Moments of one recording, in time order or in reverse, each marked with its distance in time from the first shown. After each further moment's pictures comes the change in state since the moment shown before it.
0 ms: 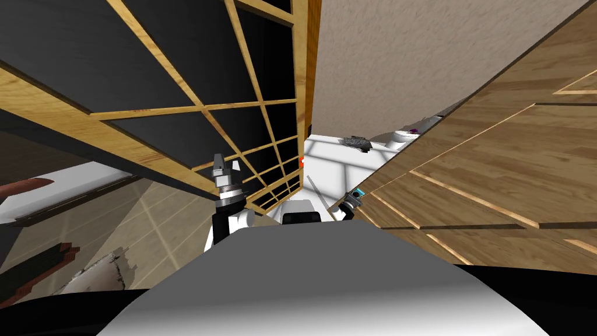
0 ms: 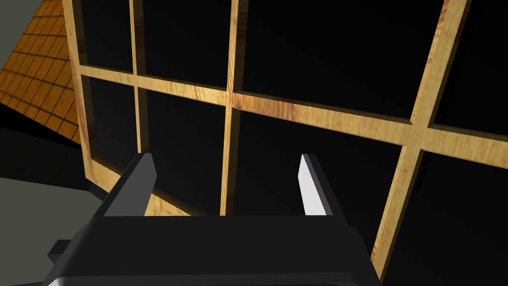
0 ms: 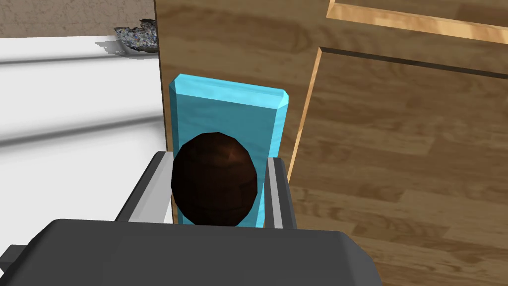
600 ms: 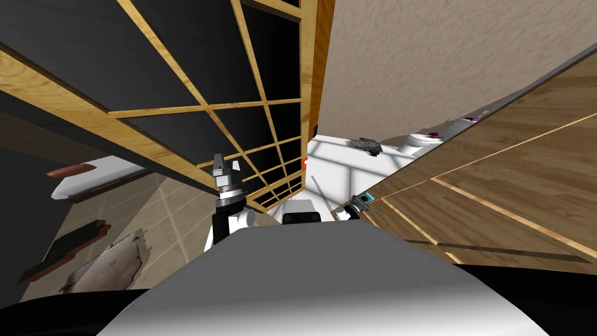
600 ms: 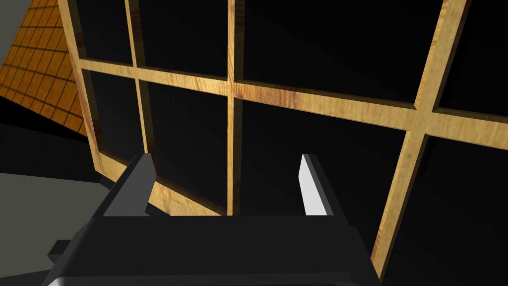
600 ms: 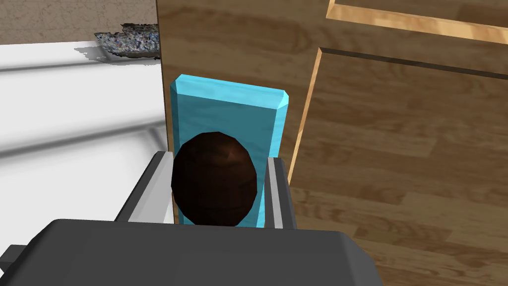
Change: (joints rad) arm -0.007 -0.027 -0.082 0.036 -0.050 -0.033 -0.013
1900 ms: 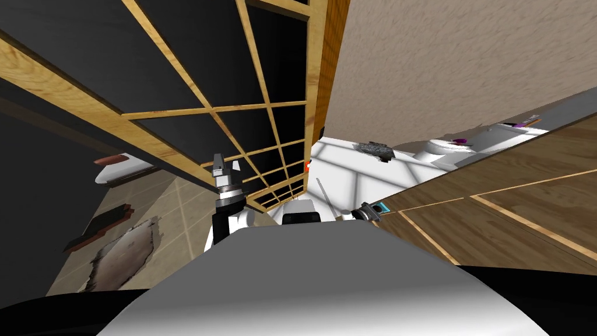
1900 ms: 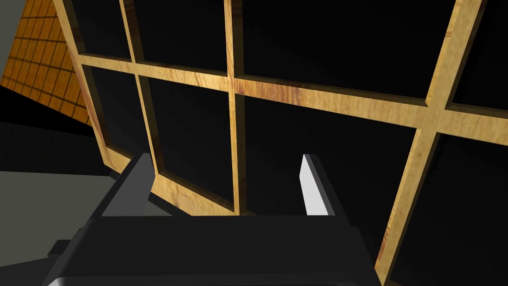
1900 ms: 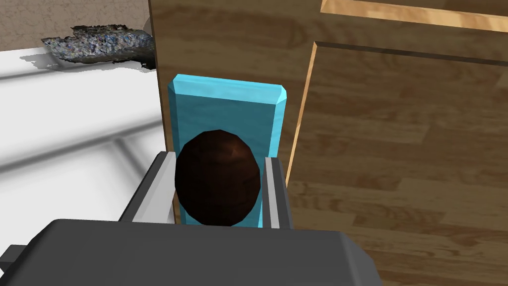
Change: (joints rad) arm 0.024 0.009 -0.138 -0.012 -0.086 -0.028 0.024
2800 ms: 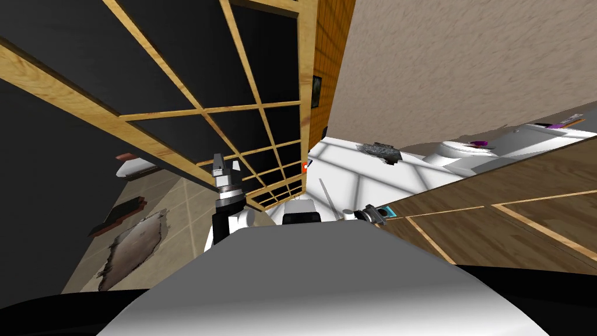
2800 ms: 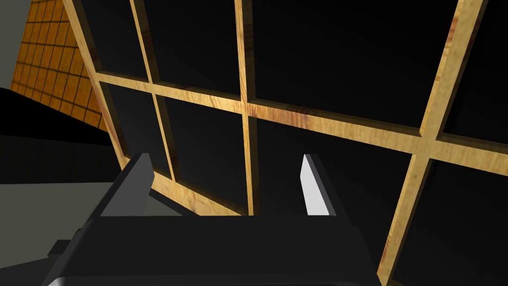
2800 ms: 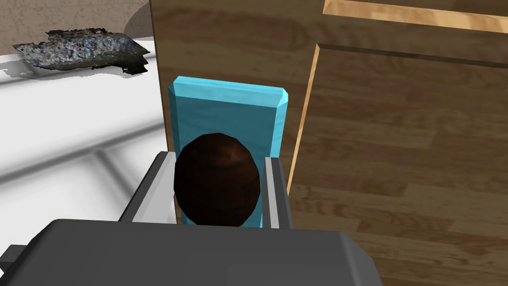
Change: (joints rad) arm -0.009 0.003 -0.055 -0.011 -0.047 -0.031 0.033
